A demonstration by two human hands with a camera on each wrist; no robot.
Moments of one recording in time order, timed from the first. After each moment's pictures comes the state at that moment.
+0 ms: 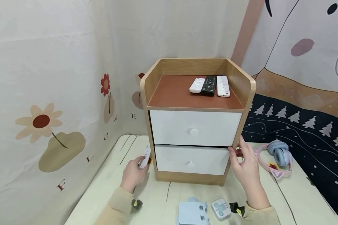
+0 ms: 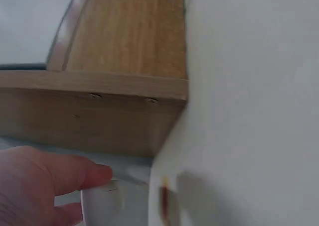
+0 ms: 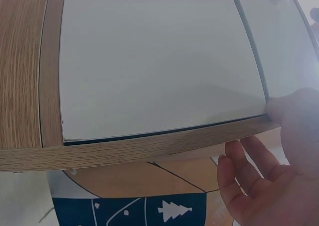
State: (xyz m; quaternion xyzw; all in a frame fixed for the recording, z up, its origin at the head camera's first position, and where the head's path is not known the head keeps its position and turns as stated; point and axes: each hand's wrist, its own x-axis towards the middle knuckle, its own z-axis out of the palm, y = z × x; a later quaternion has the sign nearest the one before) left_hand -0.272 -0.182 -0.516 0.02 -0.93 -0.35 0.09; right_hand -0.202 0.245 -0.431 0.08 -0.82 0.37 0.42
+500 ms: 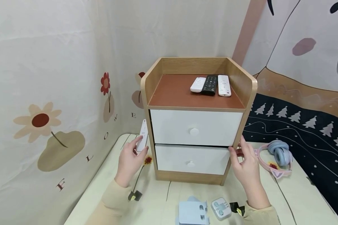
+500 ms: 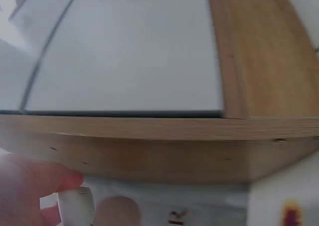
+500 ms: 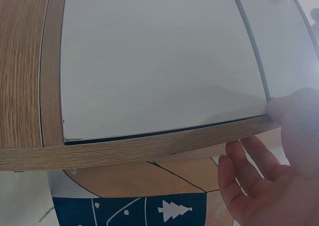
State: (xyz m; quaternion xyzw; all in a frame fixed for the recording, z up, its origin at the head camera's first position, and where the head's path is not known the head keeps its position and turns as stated) left_hand -0.261 -0.170 -0.434 -0.04 -0.89 -0.40 0.24; right_hand -0.203 0.243 -0.429 0.09 -0.82 0.36 0.43
